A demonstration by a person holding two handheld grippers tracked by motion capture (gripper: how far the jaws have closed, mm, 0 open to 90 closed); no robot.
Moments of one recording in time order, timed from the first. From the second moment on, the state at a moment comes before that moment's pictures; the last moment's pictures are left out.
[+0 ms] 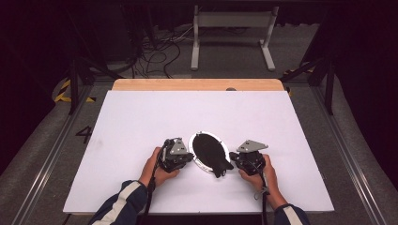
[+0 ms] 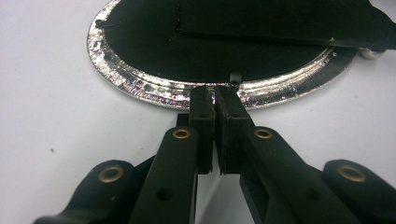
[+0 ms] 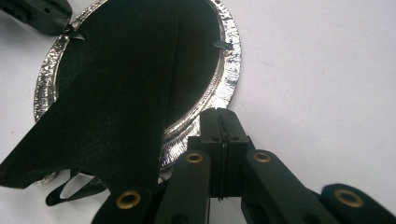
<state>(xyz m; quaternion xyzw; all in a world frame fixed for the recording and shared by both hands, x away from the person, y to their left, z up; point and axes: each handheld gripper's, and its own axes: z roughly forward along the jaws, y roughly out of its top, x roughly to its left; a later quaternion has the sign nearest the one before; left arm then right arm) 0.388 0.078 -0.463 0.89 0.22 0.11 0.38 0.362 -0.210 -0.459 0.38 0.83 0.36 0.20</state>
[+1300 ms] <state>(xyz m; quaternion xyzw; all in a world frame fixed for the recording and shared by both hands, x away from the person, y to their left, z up) 0.430 0.081 -0.464 0.88 0.27 0.14 0.37 0.338 -0.172 -0.461 0.35 0.84 0.37 0.18</state>
